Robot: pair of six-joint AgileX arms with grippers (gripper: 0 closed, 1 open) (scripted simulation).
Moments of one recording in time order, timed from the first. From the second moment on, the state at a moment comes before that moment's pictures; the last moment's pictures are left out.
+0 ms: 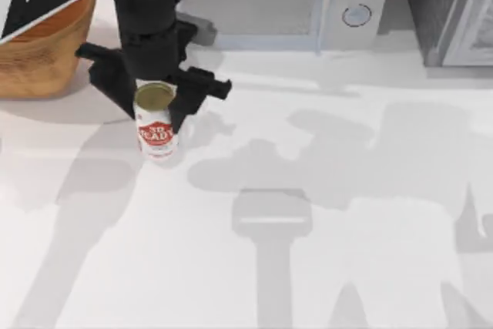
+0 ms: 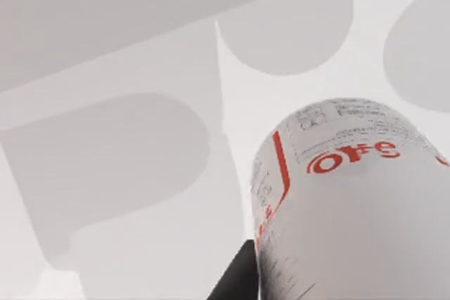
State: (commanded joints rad) left arm -0.44 2.20 1.94 -1.39 -0.02 -0.06; right arm 0.00 0.00 0.00 0.00 0.00 0.00
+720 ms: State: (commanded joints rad) left arm -0.48 2.36 2.21 -1.41 0.00 -0.44; right arm 0.00 0.00 0.00 0.00 0.00 0.00
